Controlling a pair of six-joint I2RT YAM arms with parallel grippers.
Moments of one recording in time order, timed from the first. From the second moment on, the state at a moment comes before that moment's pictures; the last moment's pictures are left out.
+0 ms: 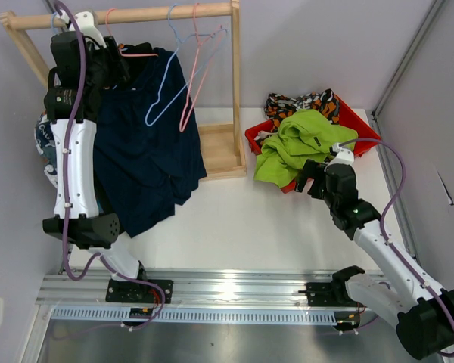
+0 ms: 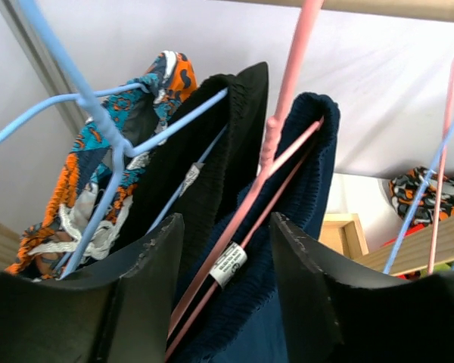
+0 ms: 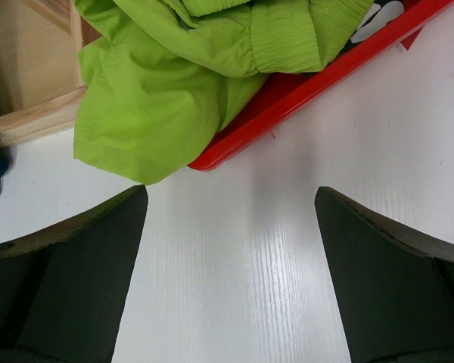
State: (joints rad) left arm 0.03 1.69 2.27 -0.80 0.00 -0.13; right arm 0.37 0.94 0.71 -0.26 0.21 0.44
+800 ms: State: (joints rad) left arm 0.02 1.69 2.27 -0.81 0.06 -0.16; right arm 0.36 0.93 0.71 -0.26 0.22 0.44
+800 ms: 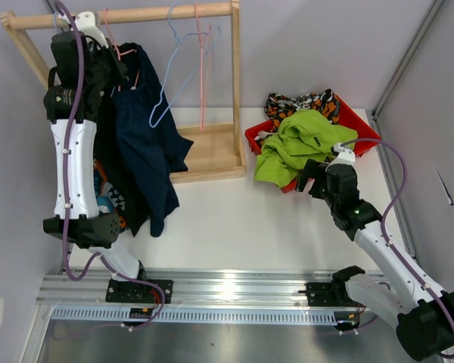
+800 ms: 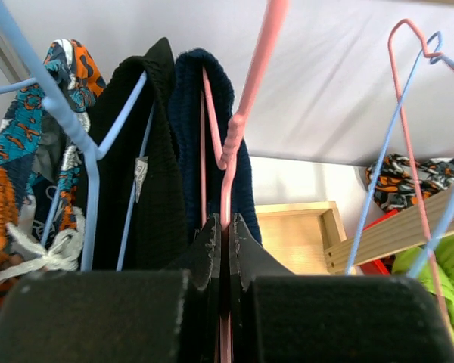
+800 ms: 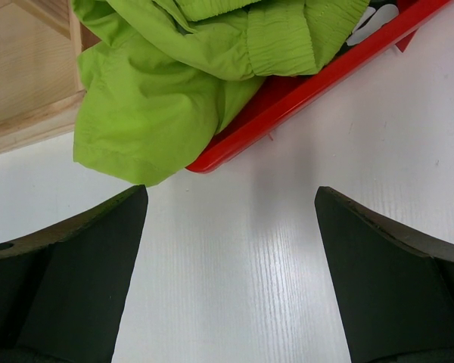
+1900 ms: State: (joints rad) left arm -0.05 1.18 1.77 -0.67 0.19 -0.27; right arm 1.40 1.37 1.35 -0.17 0.57 0.23
